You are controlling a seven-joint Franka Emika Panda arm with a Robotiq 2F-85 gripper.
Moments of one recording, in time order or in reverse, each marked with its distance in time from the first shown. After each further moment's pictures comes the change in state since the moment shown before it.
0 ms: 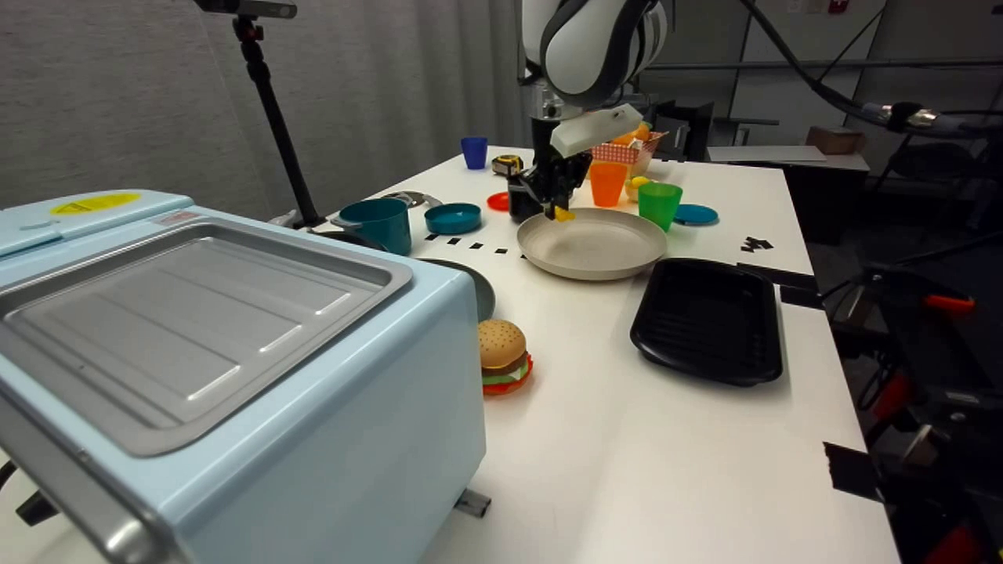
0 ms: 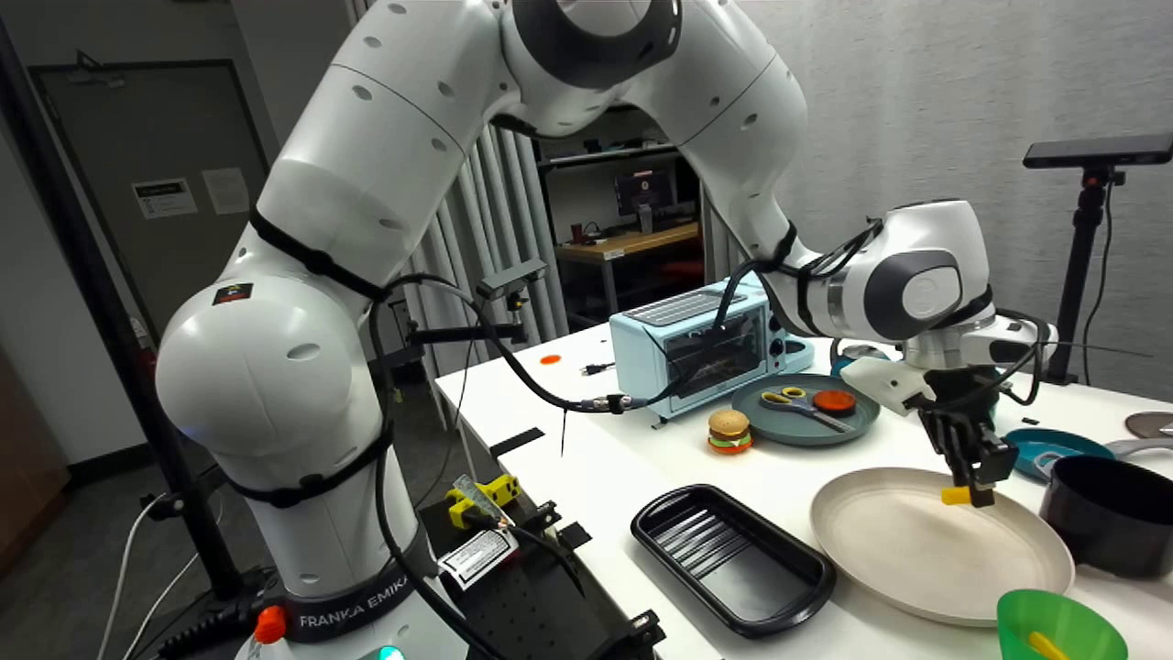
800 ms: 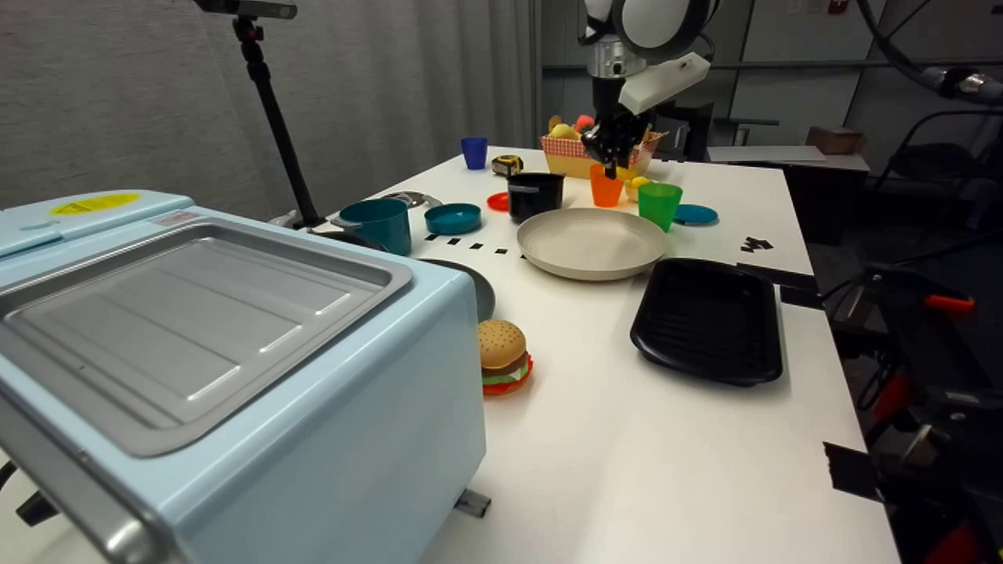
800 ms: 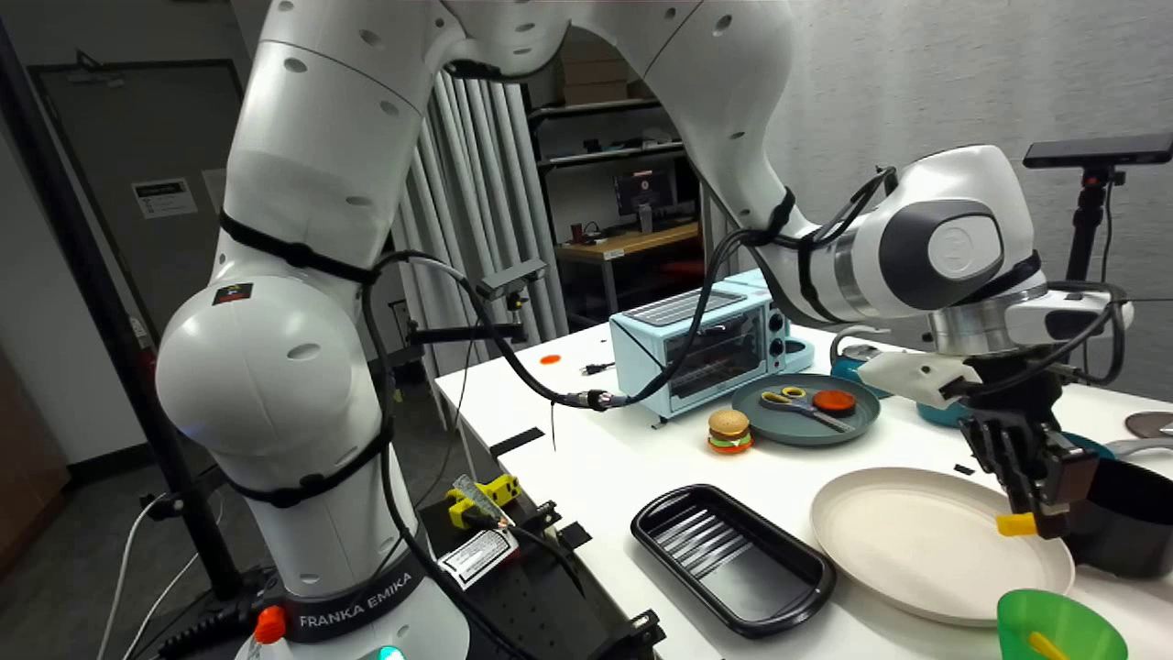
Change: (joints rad) arm 0.001 -0.201 -0.136 -0.219 -0.166 0.002 -0.005
